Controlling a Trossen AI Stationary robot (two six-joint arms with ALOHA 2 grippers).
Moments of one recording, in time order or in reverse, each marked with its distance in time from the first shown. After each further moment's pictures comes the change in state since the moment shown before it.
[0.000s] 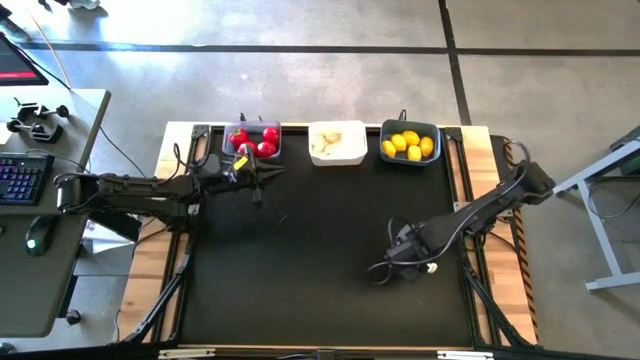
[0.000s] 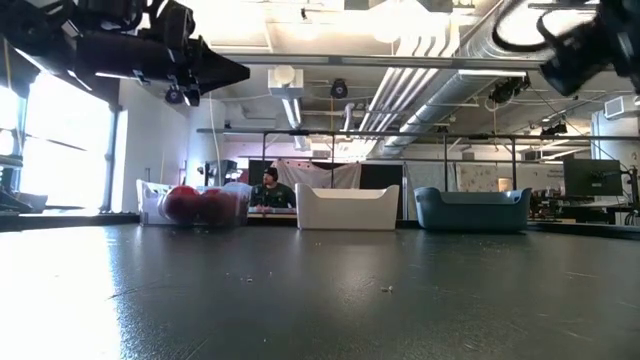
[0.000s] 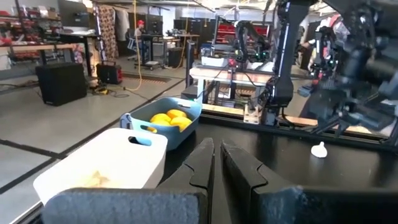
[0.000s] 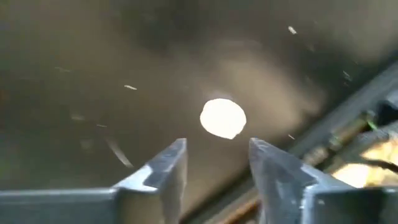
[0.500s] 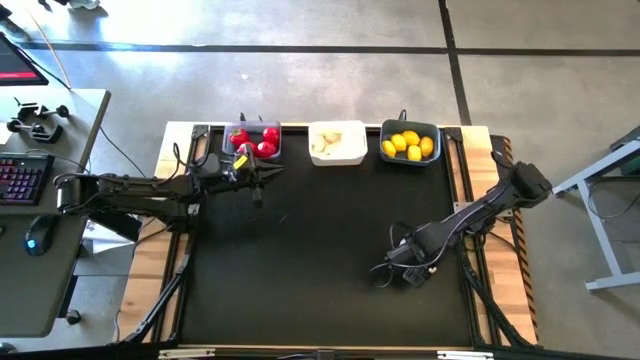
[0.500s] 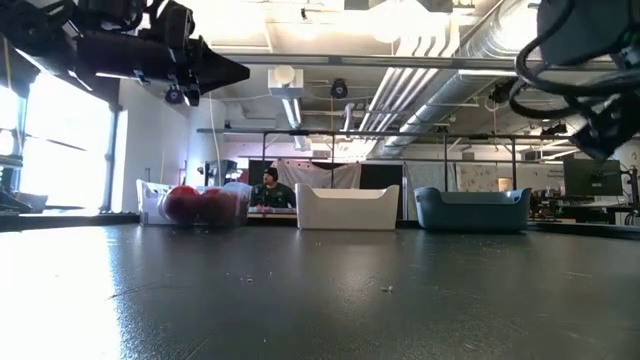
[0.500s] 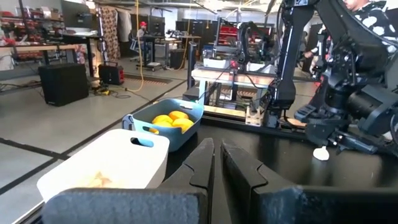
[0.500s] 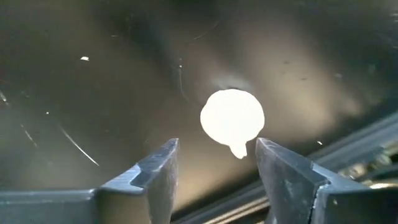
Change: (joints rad) left arm 0.008 -0.001 0.000 0.006 0.000 -0.005; right arm -0.003 0.041 -0.219 0.228 -0.170 -0.099
